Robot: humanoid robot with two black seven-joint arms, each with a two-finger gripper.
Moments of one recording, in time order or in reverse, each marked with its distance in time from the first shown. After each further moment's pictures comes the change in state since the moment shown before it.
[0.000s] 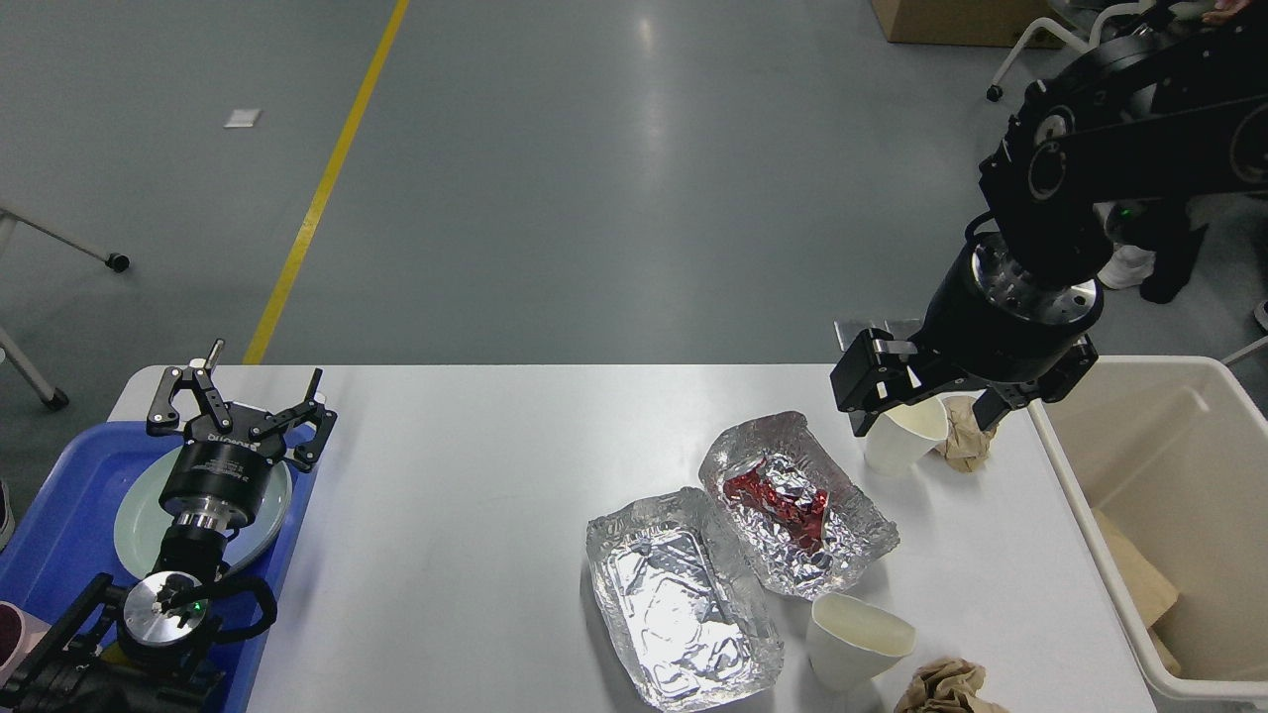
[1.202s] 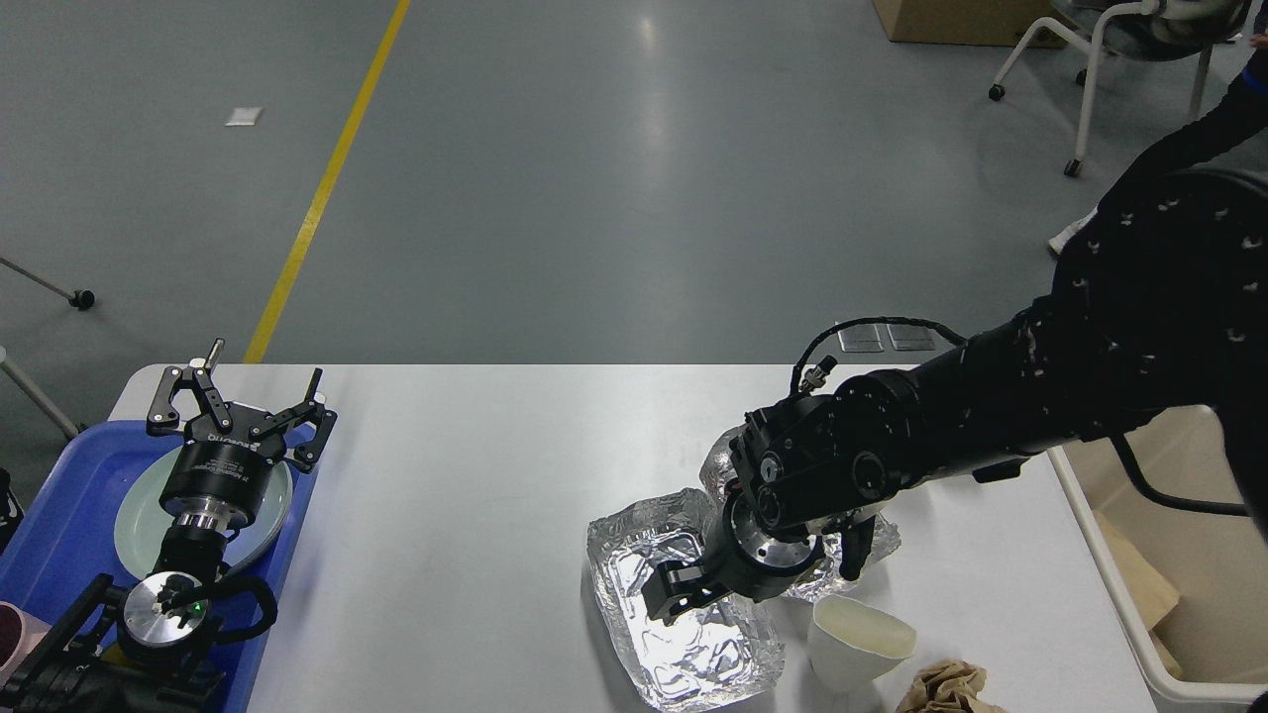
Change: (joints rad) left arm 0.000 0.000 0.000 0.000 0.000 0.000 0.000; right arm -0.688 0.280 0.331 -0.201 -0.154 -0.439 -0.026
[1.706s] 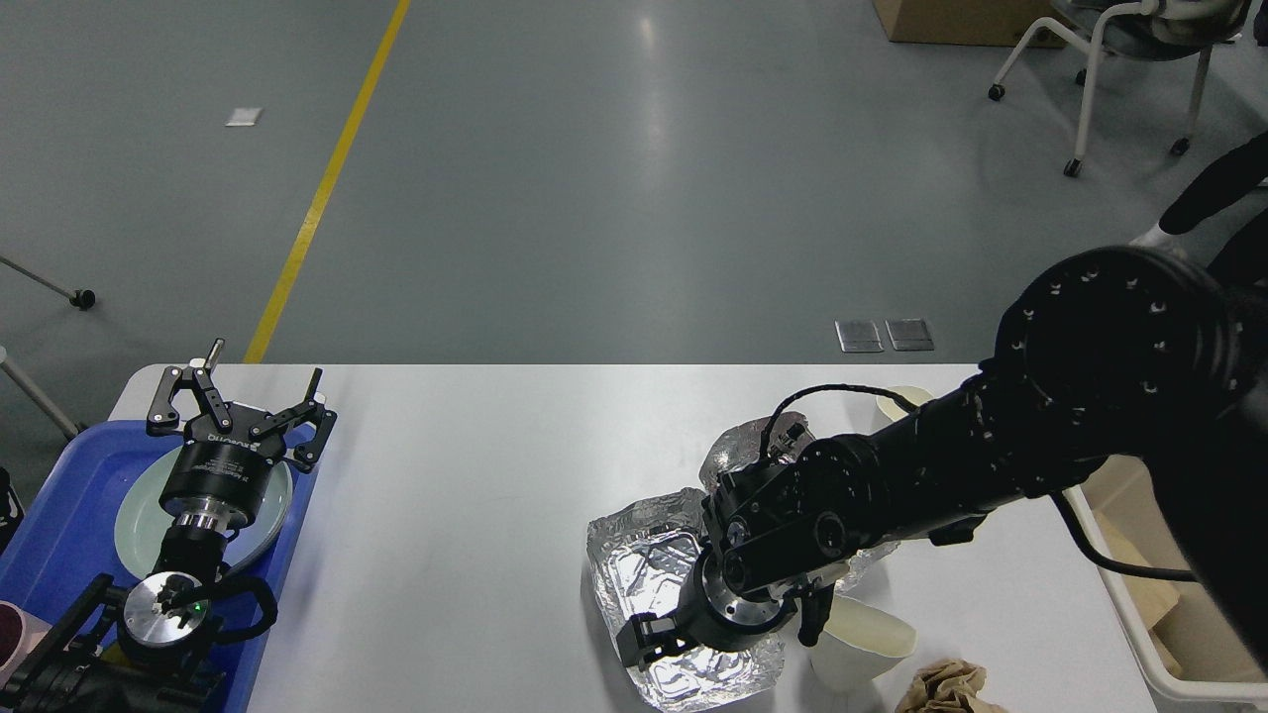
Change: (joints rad) left arm 0.000 0.000 0.000 0.000 0.000 0.000 0.000; right arm -0.151 0.058 0.048 -0.078 0.004 -0.124 -0.080
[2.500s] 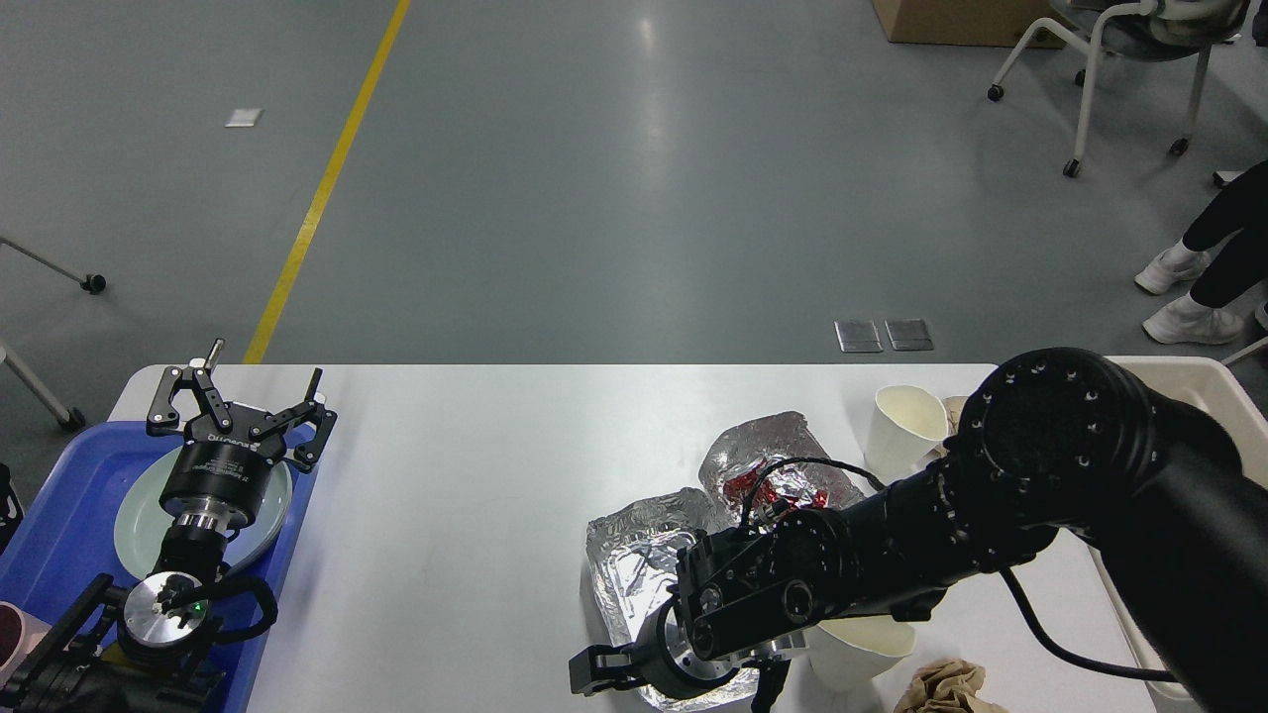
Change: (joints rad) left arm -0.001 0.000 0.000 0.000 0.000 0.000 0.000; right arm -0.232 0.037 0.094 -0.073 -0.087 -0.151 0.003
